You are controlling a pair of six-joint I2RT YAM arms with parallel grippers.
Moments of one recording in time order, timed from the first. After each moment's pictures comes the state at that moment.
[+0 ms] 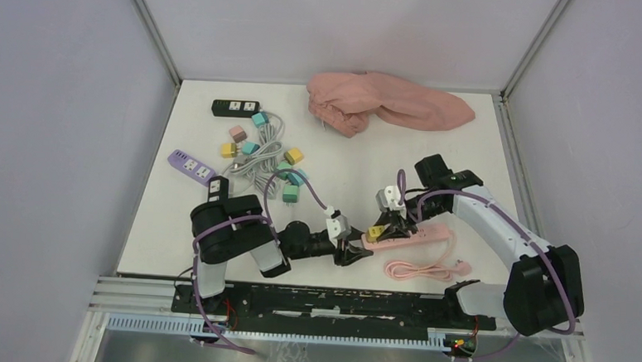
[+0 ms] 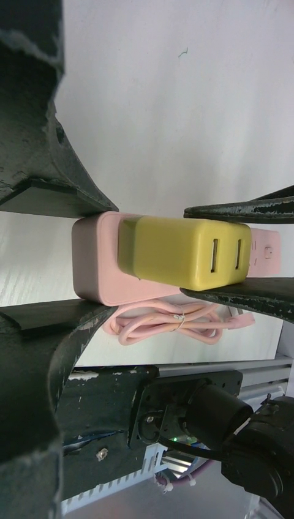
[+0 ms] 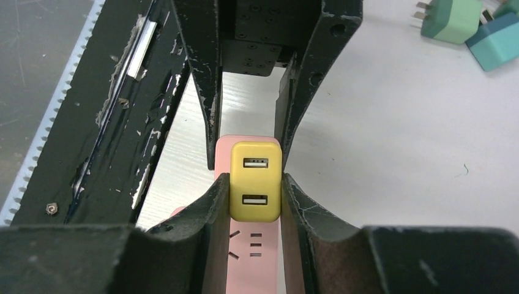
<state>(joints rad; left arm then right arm) -1.08 1.90 0.38 1.53 0.27 -0.11 0.35 1.30 0.89 -0.95 -1.05 -1.33</state>
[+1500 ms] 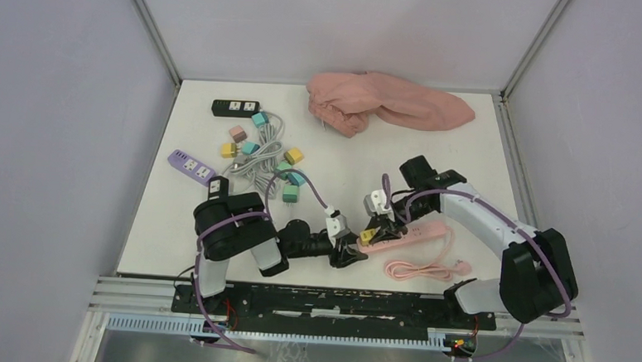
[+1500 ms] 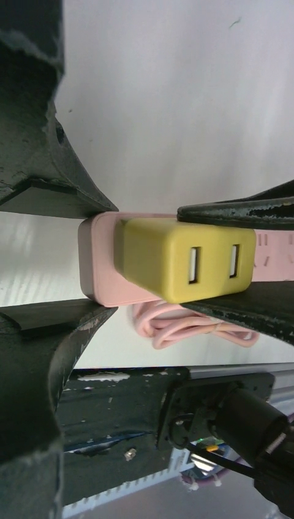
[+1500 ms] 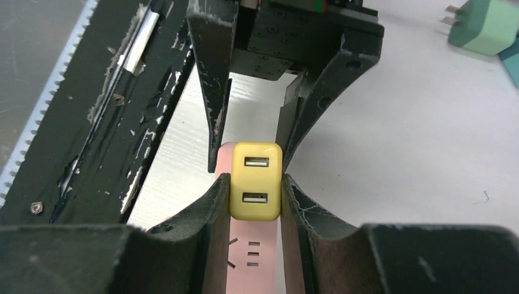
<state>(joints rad) -1.05 1.91 0.37 1.50 0.32 -0.16 0.42 1.39 0.92 -0.98 -1.06 -1.44</state>
